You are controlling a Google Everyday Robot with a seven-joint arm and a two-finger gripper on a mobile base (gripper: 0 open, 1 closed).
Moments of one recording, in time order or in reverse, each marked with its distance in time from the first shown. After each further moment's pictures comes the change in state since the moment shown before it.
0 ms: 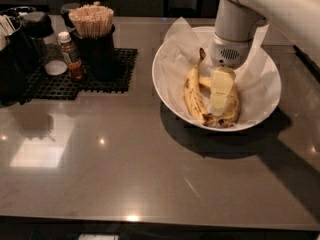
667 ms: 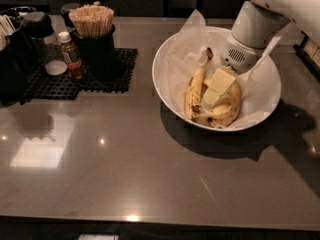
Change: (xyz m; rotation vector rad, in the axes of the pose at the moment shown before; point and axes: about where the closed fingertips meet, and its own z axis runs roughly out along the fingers) arm 0.006 -0.007 0.010 -0.056 -0.183 0.334
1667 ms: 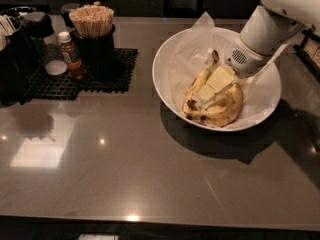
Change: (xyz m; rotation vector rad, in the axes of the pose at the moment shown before) arm 0.005 0.001 0.000 -0.019 -0.106 0.259
